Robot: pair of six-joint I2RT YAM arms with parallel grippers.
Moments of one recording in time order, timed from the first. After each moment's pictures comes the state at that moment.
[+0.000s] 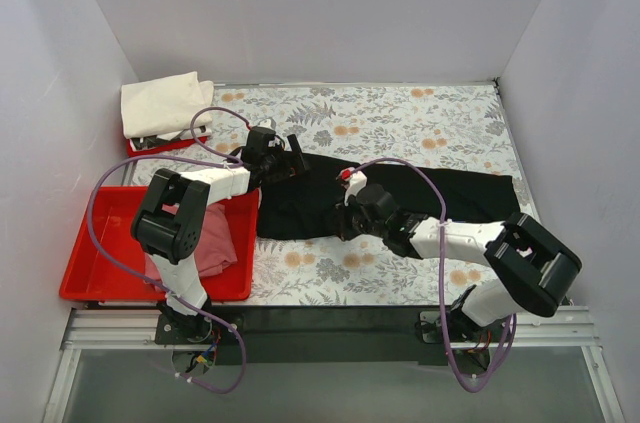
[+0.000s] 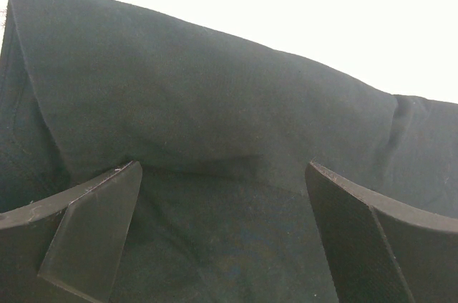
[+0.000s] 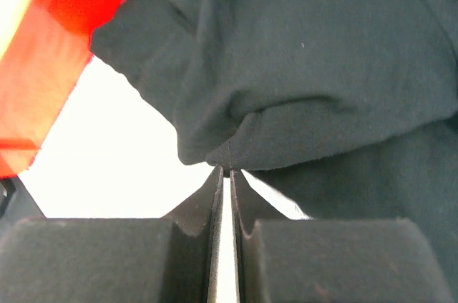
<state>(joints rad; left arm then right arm) -0.39 1.83 1.01 0.10 0.08 -0.64 0.88 1.46 0.60 0.33 -0.10 0.44</state>
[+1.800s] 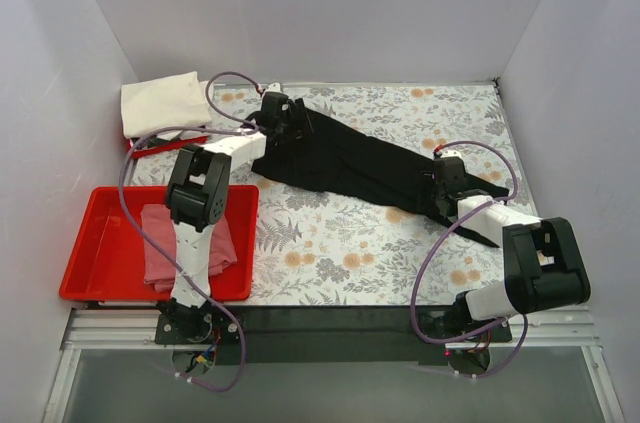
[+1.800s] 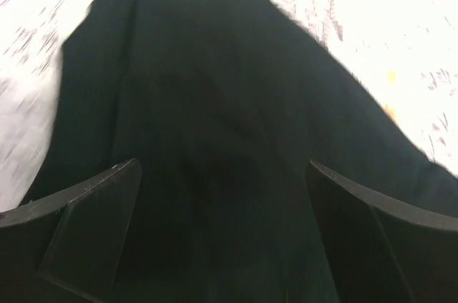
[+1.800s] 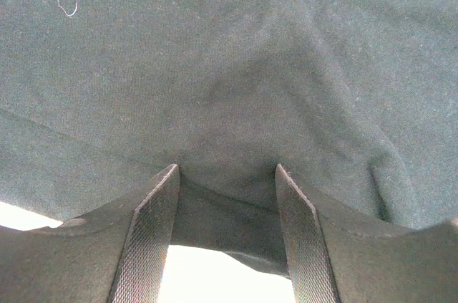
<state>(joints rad) -0.37 2.20 1.56 0.00 -0.08 -0.55 0.22 1.42 0.62 -0.09 0.17 0.22</state>
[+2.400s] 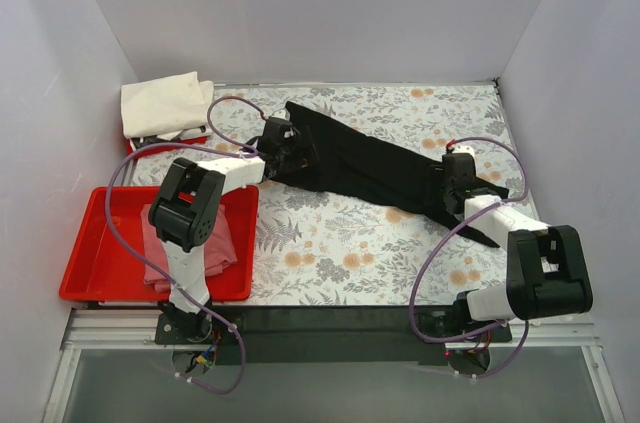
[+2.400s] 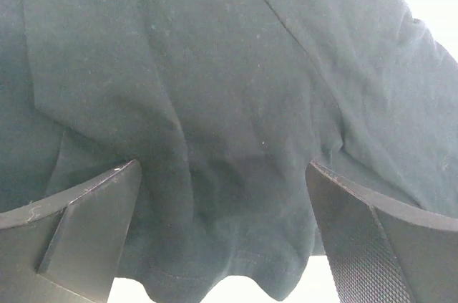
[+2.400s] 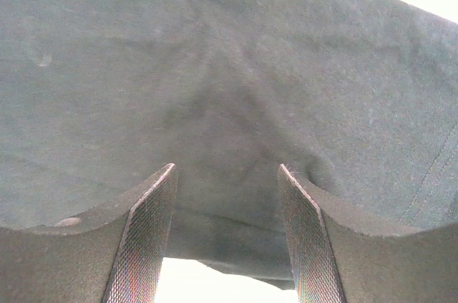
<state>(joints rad) -0.45 1.95 1.19 0.05 0.01 -0.64 0.17 1.36 0.63 -0.10 0.23 0.21</state>
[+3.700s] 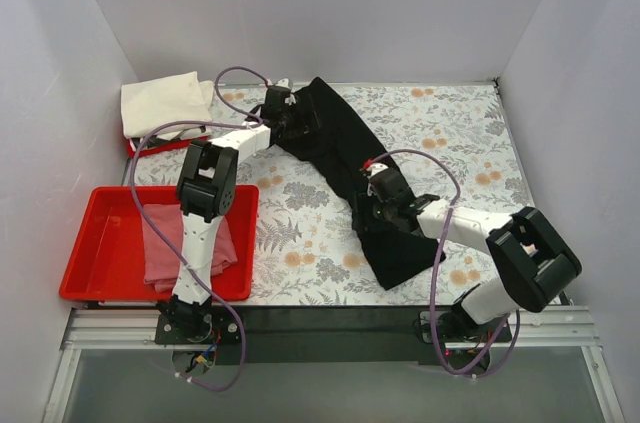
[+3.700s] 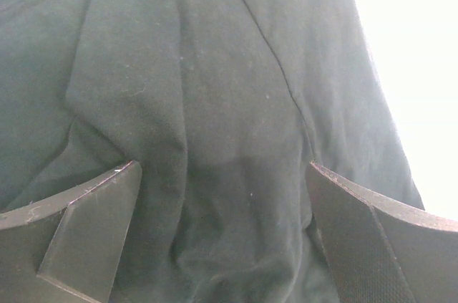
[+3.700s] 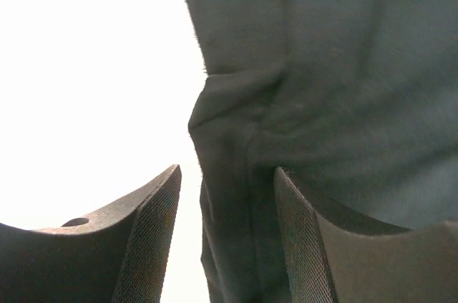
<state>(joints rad) -0.35 2.30 1.70 -0.04 0.12 -0.57 0.65 1.45 0.67 -0.11 -0.05 0.41</state>
